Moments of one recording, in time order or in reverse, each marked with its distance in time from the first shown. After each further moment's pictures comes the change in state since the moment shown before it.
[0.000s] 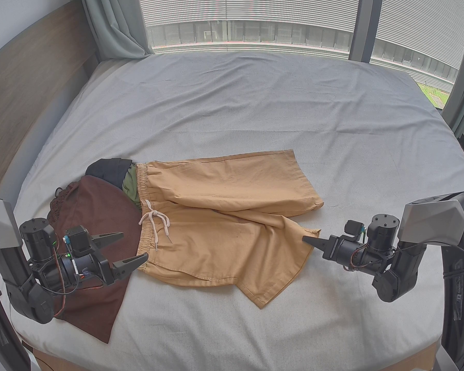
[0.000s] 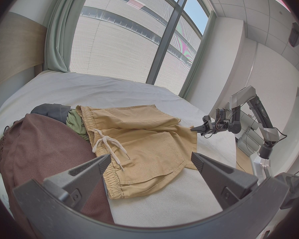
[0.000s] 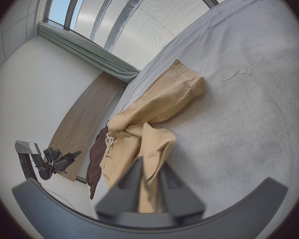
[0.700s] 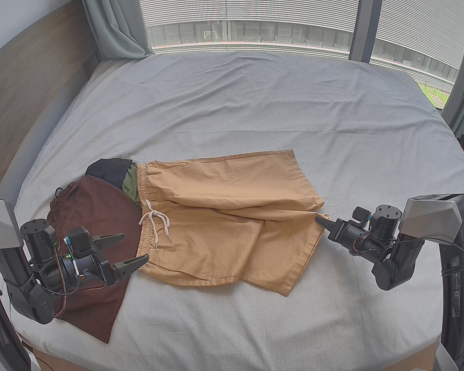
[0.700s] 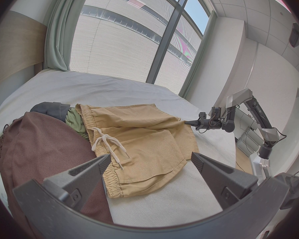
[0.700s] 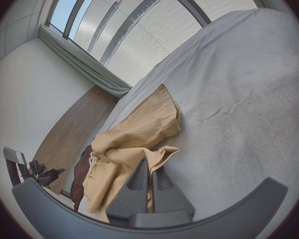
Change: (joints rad) left arm -0.003 0.007 0.001 0.000 0.000 -0.001; right arm -0.068 0.054 -0.149 0.004 -0.103 -0.002
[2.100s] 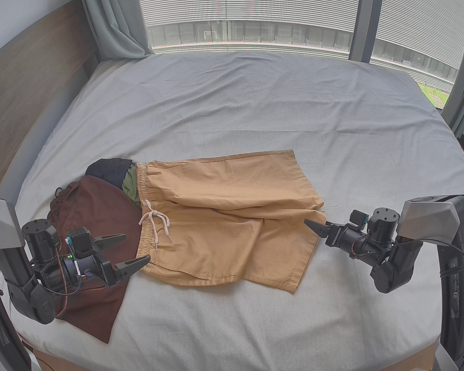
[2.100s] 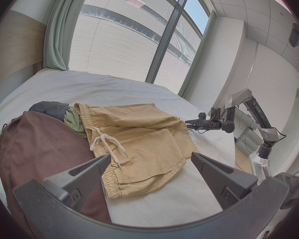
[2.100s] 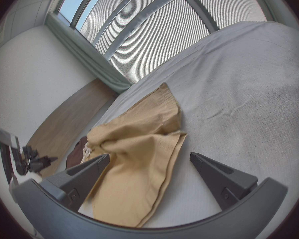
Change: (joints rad) left arm -0.007 0.007 -0.004 0.000 0.000 0.000; right arm 0.013 0.011 0.009 -0.003 -0.025 -0.117
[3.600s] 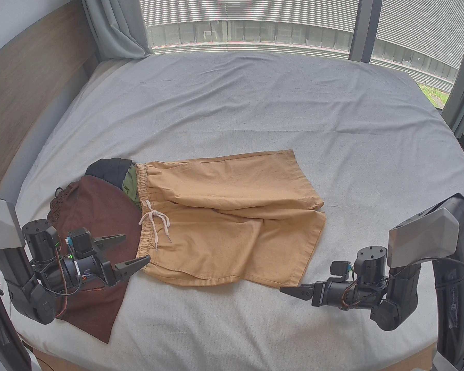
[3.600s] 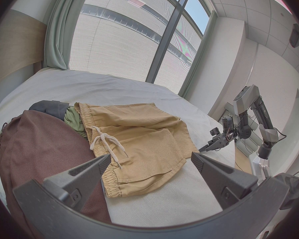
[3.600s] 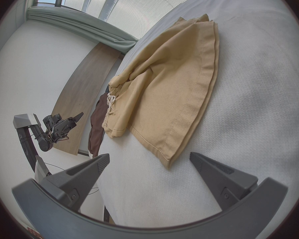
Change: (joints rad) left arm 0.001 0.002 0.001 0.000 0.000 -0.003; right arm 0.200 -0.054 0.389 0.002 0.110 0.038
